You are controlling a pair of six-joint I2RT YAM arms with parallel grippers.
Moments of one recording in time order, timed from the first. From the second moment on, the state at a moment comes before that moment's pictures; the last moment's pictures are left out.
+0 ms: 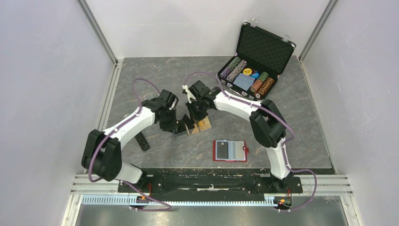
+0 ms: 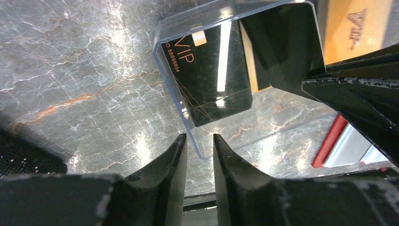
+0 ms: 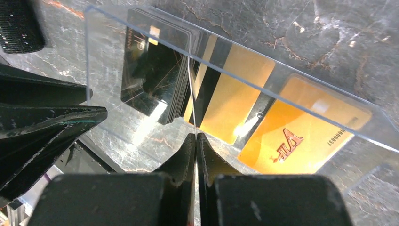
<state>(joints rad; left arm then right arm) -0.45 1.46 0.96 -0.74 0.03 -0.51 0.78 2.10 1.64 -0.62 -0.31 0.30</state>
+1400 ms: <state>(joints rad) -0.50 1.31 0.53 0.80 0.65 -1.20 0.46 1.34 1.01 -0.21 -0.82 0.70</state>
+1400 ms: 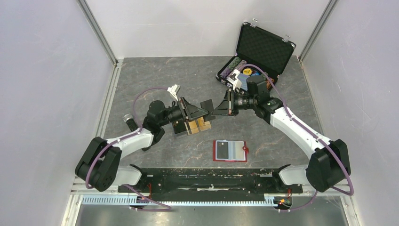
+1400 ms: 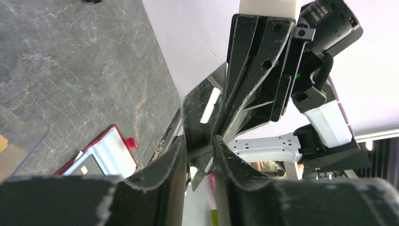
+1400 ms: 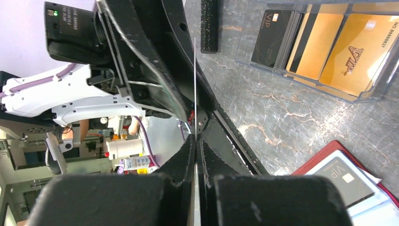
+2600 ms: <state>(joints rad) -0.62 1.44 0.57 0.83 0.65 -1.22 0.37 1.23 0.85 -0.23 -0.86 0.60</state>
